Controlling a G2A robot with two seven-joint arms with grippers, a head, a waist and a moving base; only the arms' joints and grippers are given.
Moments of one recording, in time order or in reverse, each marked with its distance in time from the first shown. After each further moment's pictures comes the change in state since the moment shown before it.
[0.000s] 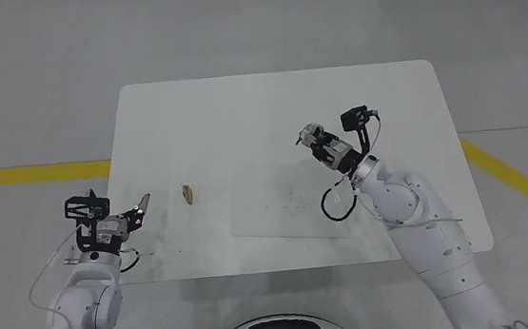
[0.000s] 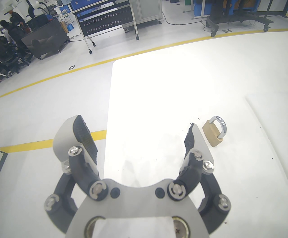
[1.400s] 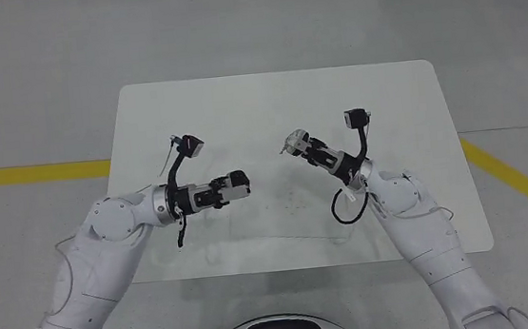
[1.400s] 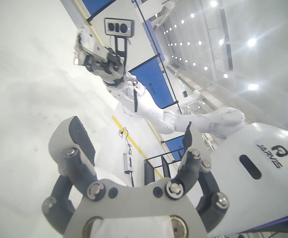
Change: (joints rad) left arm -0.658 0.027 0.462 0.344 -1.629 -0.551 -1.024; right arm 0.095 -0.021 -0.076 0.210 0.667 -0.301 0.295
